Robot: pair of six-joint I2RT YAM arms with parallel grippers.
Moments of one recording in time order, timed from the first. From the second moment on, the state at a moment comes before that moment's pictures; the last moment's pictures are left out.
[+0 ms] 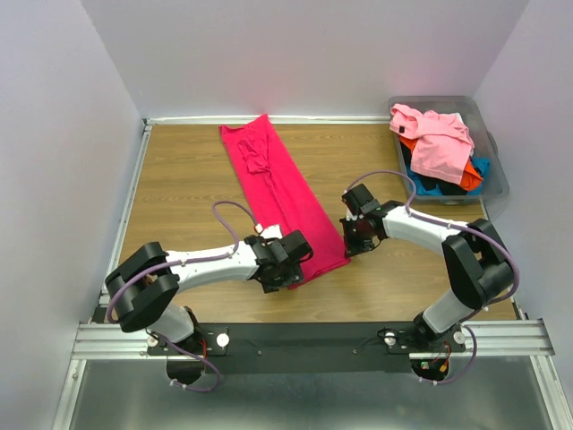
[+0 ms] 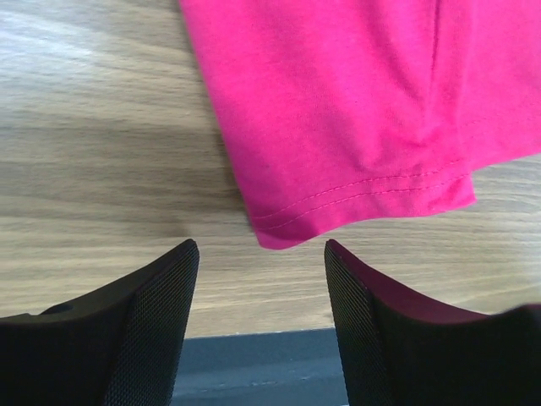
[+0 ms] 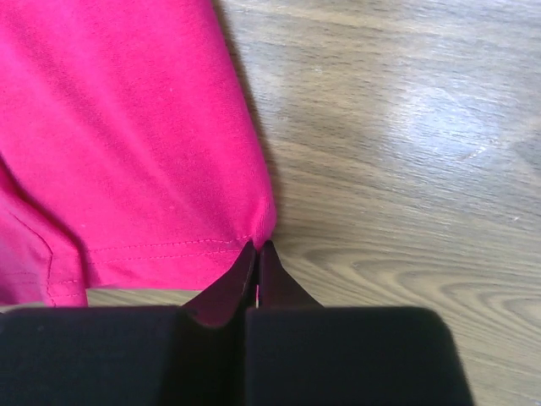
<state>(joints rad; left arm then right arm) -1.04 1.49 0.85 -0.61 -0.16 -1.29 0.55 1.61 0.89 -0.52 -0.07 0.40</state>
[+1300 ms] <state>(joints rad) -1.08 1.66 0.98 -0.75 -0.25 -1.33 0.58 1.61 0.88 -0.52 -0.09 0.39</state>
